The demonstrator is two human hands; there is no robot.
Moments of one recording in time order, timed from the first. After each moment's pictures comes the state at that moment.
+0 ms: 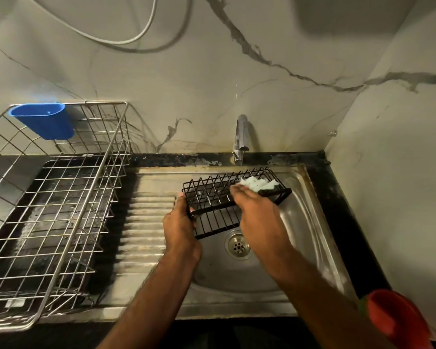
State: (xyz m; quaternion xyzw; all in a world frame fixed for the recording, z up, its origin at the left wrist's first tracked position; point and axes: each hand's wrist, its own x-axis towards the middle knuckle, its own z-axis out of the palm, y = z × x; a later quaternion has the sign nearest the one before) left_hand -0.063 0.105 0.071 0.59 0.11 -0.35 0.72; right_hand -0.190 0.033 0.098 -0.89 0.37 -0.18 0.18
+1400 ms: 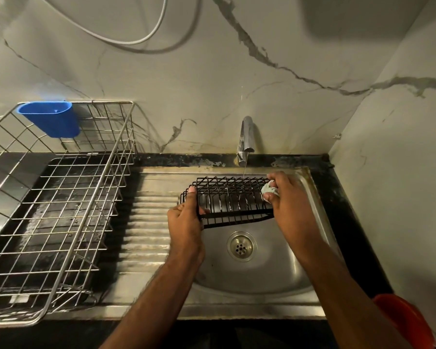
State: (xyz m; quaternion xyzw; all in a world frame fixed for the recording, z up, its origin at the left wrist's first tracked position) left_hand -0.070 0.110 0.080 0.60 0.01 -0.30 0.74; right_hand -0.217 -0.010 0.097 -0.83 0.46 -0.24 0.21
